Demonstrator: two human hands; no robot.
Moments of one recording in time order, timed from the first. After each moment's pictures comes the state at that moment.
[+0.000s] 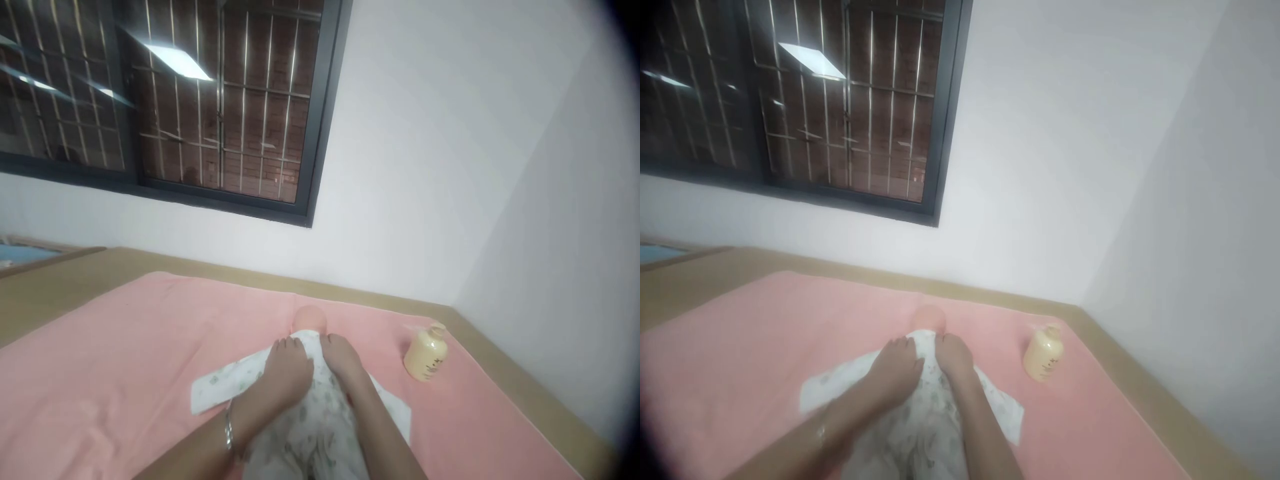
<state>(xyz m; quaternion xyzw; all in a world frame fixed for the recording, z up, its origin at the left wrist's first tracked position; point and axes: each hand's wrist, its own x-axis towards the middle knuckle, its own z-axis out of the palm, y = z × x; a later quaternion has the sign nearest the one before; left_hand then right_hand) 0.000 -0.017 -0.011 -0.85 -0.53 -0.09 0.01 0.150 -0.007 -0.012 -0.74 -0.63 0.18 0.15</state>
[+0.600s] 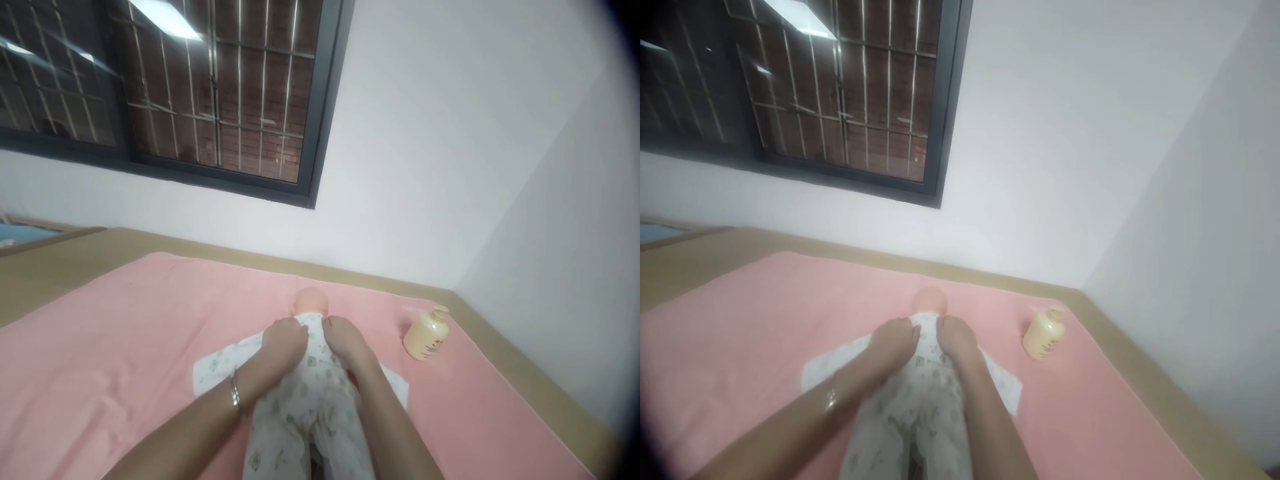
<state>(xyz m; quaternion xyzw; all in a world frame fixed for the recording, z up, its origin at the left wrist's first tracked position) -0.005 -0.010 -0.005 -0.80 -0.58 -0.08 -0.07 0.152 -0.019 0.002 -0.72 -0.67 0.16 0.10</state>
